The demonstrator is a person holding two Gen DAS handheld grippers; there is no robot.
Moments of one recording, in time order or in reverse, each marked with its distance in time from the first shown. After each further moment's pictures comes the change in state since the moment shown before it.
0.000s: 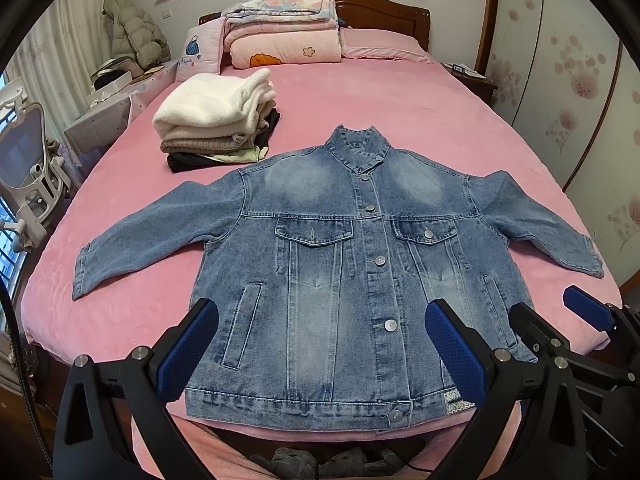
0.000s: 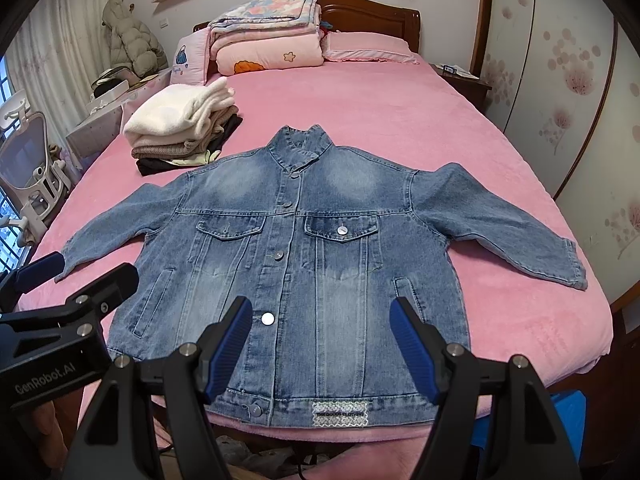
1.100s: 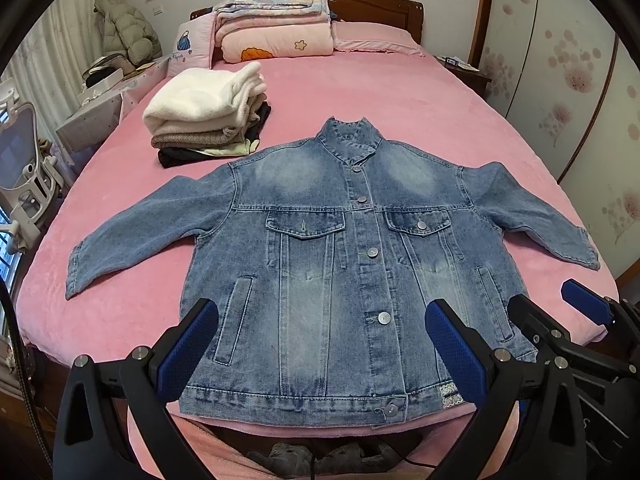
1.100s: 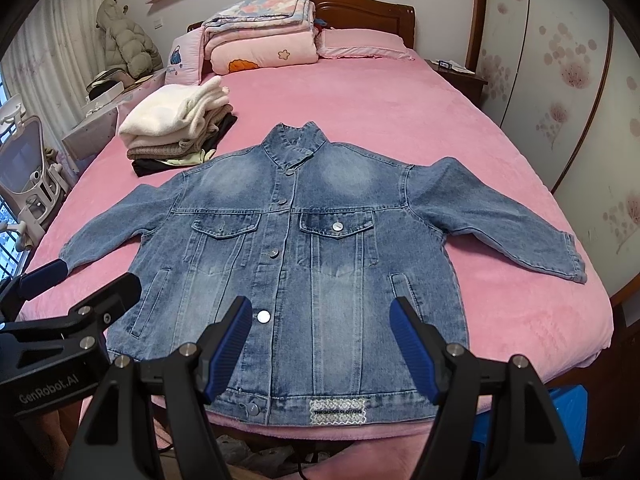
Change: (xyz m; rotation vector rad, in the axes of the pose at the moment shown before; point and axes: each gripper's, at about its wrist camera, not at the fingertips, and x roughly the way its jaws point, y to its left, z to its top) left arm 0.004 -0.003 -0.001 0.009 0.028 -0.027; right arm 0.002 -0.006 -0.004 0.012 0.010 -0.009
